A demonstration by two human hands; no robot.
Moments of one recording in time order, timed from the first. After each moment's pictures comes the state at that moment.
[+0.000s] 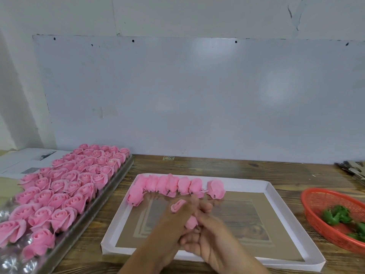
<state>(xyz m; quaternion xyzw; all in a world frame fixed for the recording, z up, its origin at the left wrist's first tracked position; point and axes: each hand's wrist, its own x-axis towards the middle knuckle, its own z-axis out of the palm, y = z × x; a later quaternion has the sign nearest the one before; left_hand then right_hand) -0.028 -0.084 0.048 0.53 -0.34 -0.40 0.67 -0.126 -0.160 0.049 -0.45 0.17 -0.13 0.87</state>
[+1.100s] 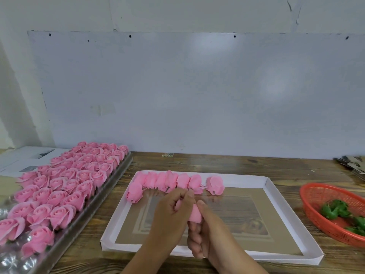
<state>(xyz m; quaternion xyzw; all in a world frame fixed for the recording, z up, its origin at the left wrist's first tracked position) -0.025 -0.092 0.041 0.62 -0.42 -0.09 0.65 -0.124 -0.159 0.040 -0.53 0.22 -0.14 0.81</state>
